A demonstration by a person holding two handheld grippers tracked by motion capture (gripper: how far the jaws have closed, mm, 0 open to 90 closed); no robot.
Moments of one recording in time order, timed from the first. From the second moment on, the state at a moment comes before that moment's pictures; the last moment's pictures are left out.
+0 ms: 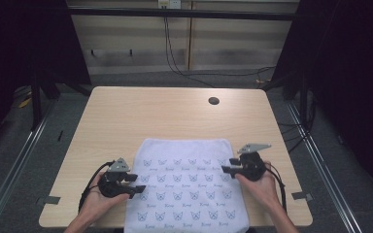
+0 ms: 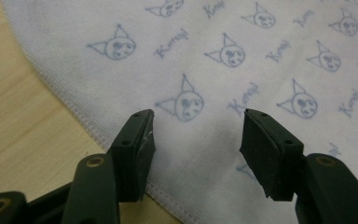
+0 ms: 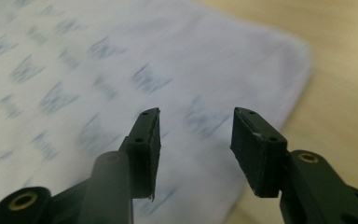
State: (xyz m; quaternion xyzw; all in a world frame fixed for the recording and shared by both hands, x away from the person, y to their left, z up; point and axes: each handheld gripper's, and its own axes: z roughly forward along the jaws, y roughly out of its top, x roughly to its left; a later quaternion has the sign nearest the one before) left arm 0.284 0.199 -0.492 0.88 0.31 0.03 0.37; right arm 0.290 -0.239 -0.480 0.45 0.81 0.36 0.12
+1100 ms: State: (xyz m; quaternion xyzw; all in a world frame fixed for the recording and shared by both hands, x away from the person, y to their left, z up) left arm 0.397 0.193 -0.493 0.83 0.40 0.07 0.37; right arm 0.388 -0.245 -0.499 0.51 0.78 0.33 0.16
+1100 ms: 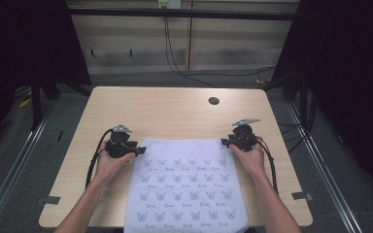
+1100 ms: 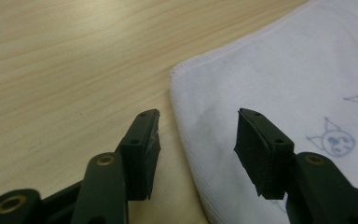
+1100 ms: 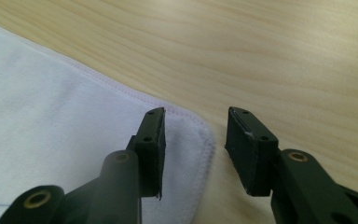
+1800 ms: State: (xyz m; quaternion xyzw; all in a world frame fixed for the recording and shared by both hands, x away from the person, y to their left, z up) left arm 0.389 0.191 -0.479 0.80 0.39 0.07 0.44; right arm 0.375 -0.239 -0.466 0.47 0.76 0.44 0.10
